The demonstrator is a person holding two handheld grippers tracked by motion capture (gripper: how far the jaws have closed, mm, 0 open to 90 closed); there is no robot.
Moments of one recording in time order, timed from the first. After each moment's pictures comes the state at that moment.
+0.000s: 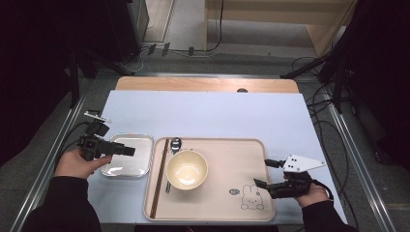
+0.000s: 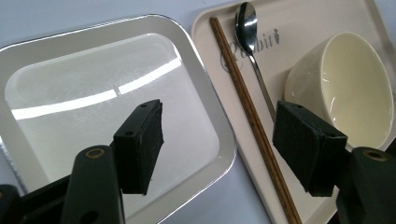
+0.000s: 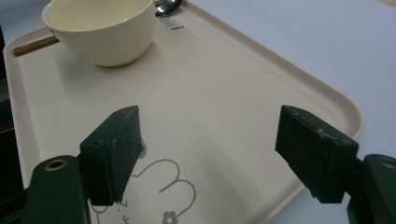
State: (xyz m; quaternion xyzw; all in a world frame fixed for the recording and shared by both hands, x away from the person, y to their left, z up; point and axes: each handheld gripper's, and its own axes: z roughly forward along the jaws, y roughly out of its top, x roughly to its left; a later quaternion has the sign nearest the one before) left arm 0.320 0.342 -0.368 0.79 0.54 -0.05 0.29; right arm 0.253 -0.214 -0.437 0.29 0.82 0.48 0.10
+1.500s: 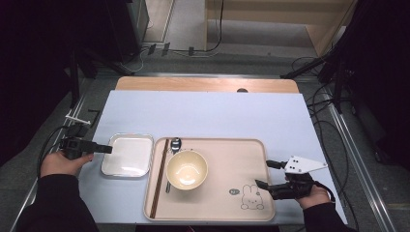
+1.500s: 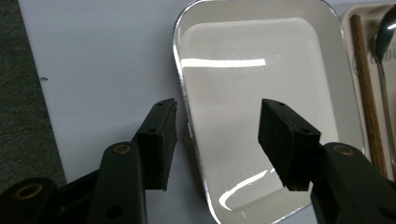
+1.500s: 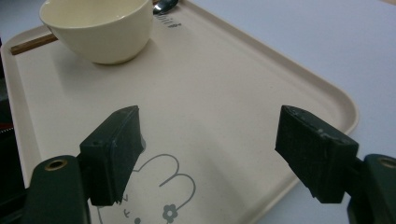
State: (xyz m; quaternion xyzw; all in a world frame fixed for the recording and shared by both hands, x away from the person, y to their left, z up) left arm 0.336 0.415 -0.409 0.74 0.63 -0.02 0.24; right arm 0.249 -0.217 -0.438 0.29 0.82 0.47 0.10
